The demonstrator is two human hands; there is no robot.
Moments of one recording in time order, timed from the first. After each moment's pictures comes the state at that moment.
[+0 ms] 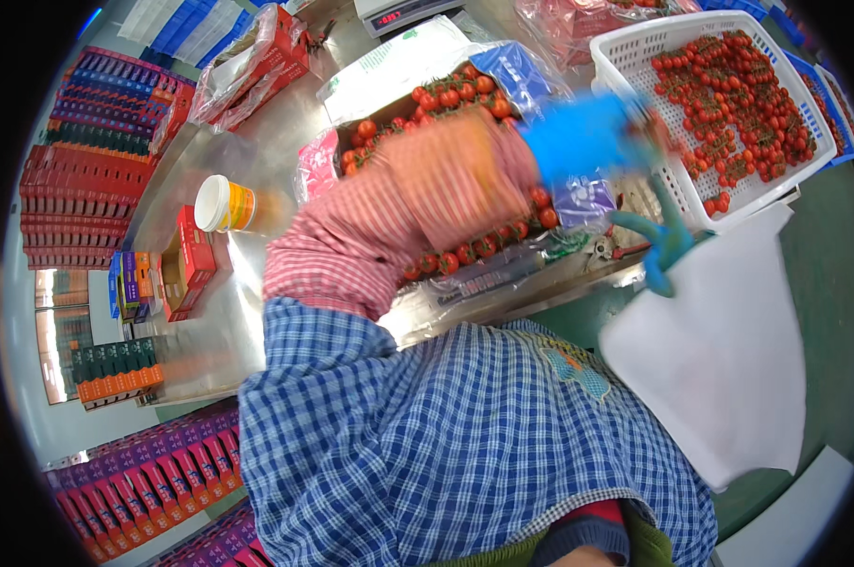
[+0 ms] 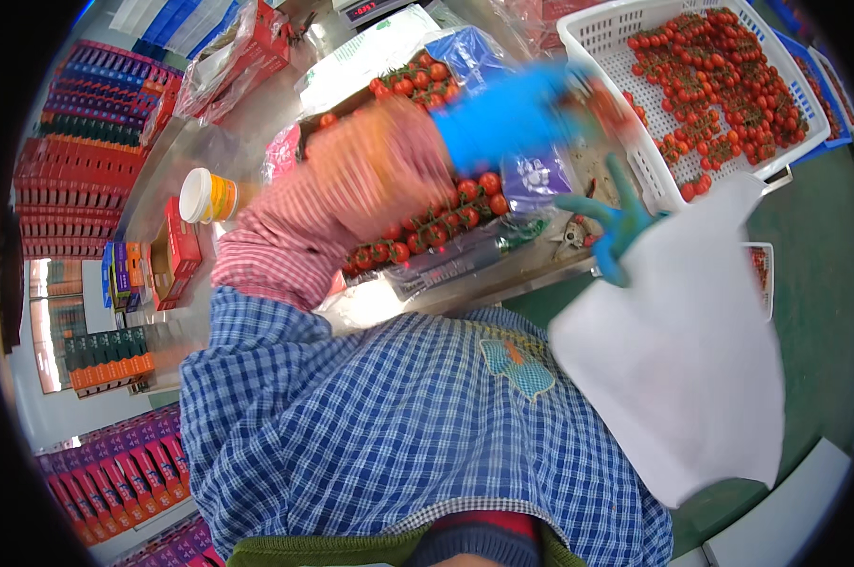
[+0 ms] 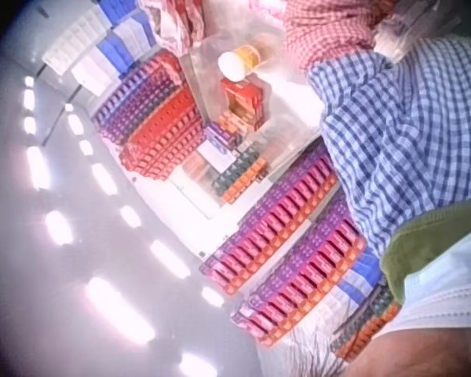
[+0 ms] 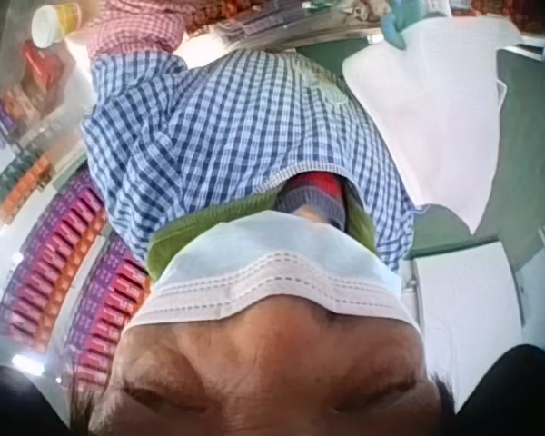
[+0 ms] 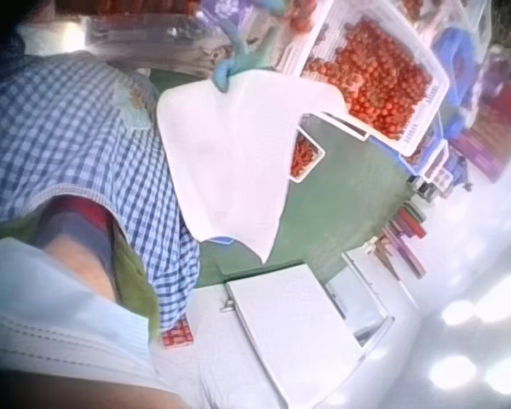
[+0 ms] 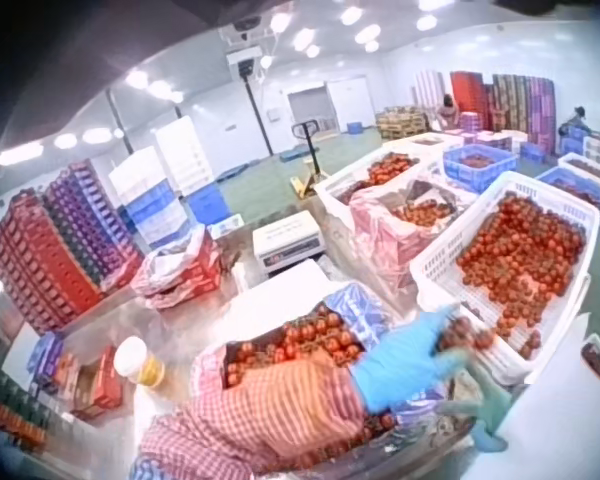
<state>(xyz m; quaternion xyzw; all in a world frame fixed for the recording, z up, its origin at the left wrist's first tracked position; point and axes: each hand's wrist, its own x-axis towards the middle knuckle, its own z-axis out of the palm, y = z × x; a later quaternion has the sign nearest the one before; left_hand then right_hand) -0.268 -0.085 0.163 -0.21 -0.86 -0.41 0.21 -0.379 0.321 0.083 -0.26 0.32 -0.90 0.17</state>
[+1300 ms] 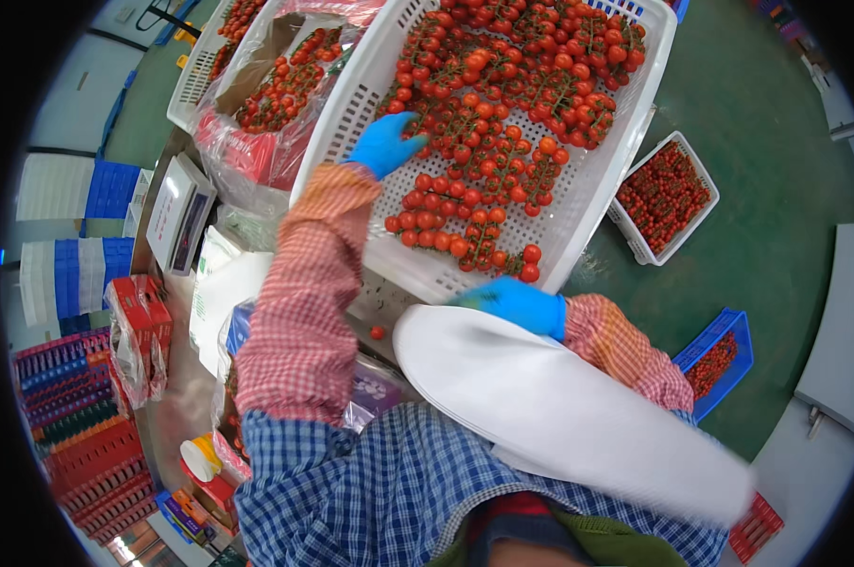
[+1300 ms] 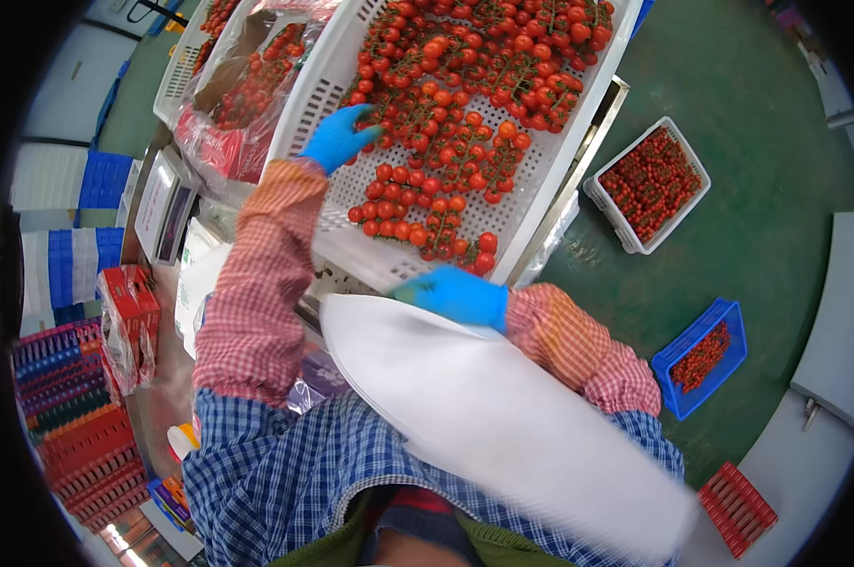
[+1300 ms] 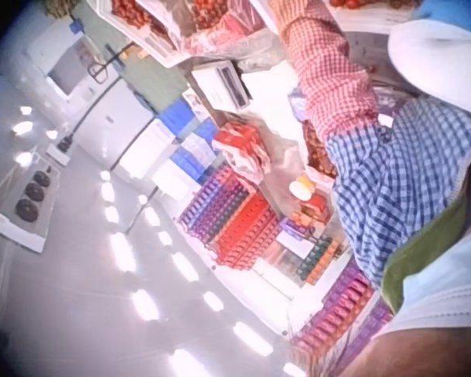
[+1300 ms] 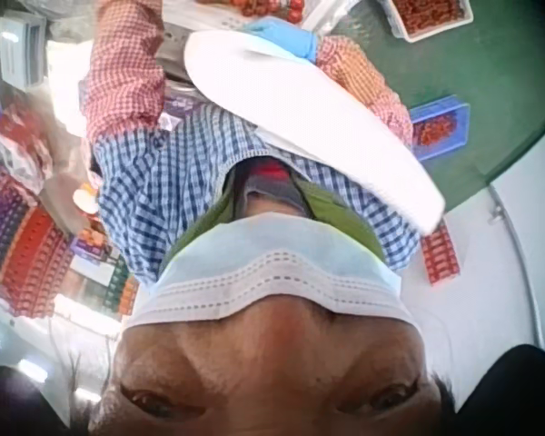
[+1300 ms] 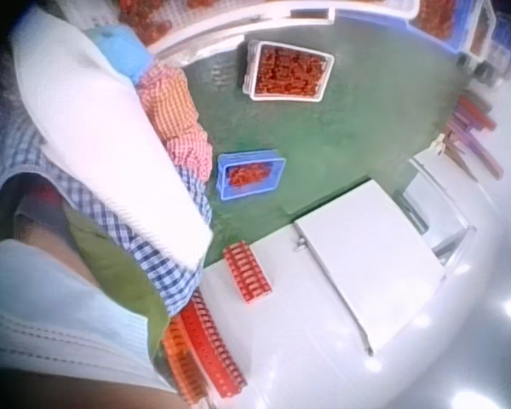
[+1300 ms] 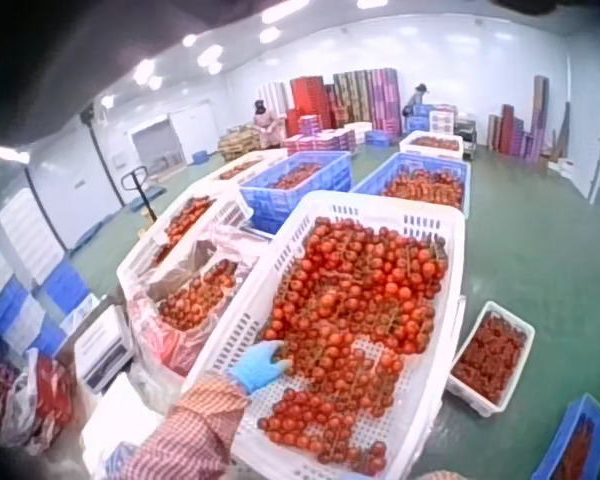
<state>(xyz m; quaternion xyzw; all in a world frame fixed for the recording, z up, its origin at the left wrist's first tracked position) -0.714 0.035 0.136 -0.11 -0.95 -0.29 0.01 -0.540 0.290 0.109 -0.26 0.68 -0.53 0.44</state>
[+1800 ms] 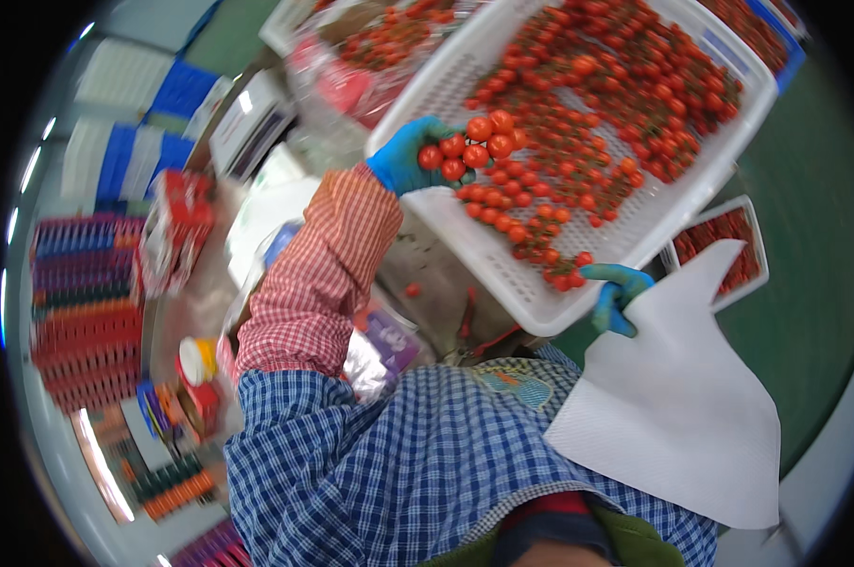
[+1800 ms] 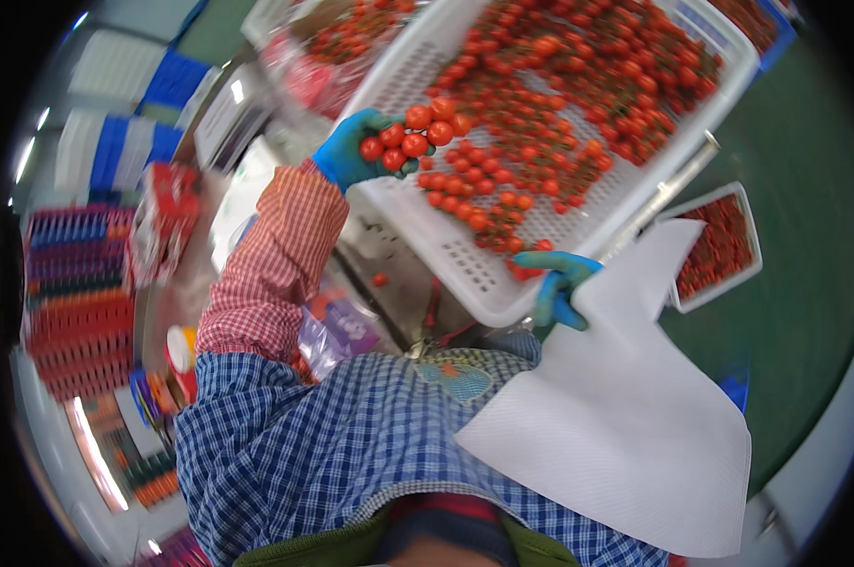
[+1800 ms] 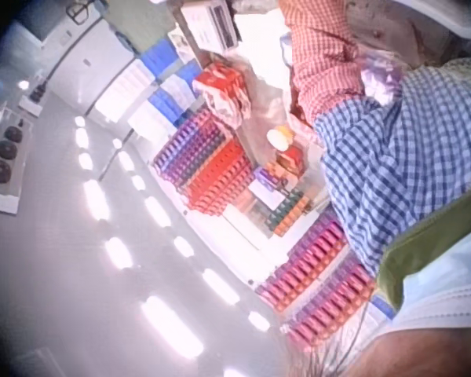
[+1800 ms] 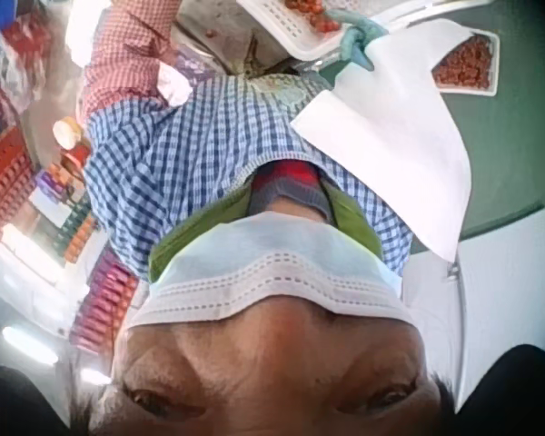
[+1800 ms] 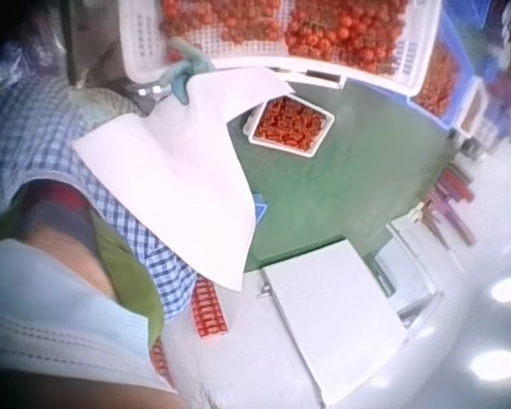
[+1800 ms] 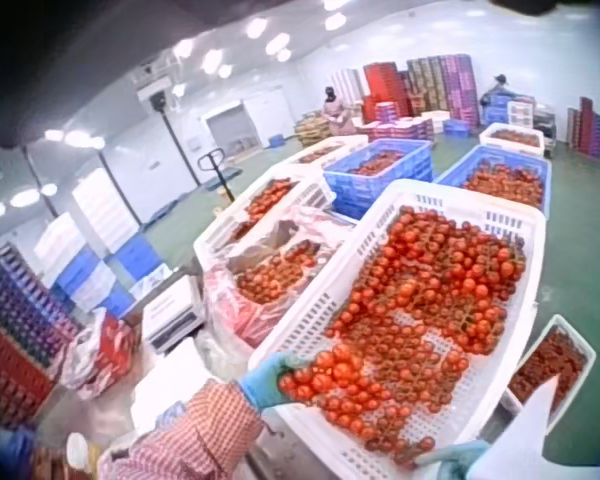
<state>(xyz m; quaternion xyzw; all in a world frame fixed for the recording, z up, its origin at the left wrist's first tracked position) -0.610 -0.005 0.170 0.06 -0.47 -0.84 -0.25 -0.570 0.374 0.146 -0.31 0.27 -0.75 0.52</state>
